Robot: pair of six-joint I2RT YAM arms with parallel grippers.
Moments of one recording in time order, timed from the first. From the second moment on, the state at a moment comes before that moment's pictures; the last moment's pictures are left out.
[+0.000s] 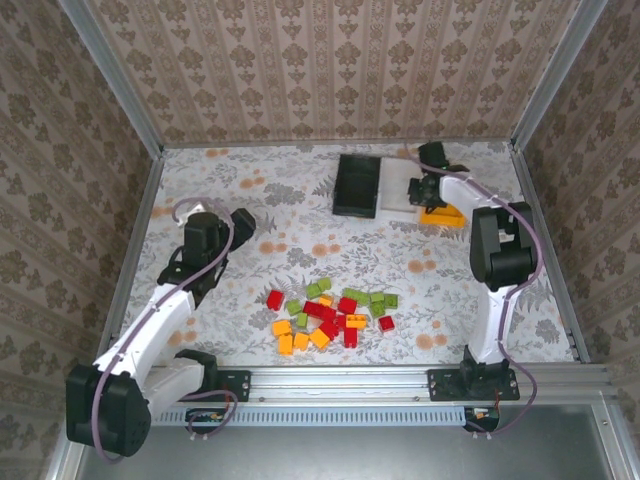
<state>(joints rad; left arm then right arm) -0.31 0.99 0.64 -0.19 -0.13 -0.77 0.15 2.02 1.49 -0.55 0.10 0.30</state>
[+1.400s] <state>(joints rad) -0.39 0.76 0.56 -0.40 -0.16 -0.75 0.69 1.75 1.28 -0.51 0.29 0.68</state>
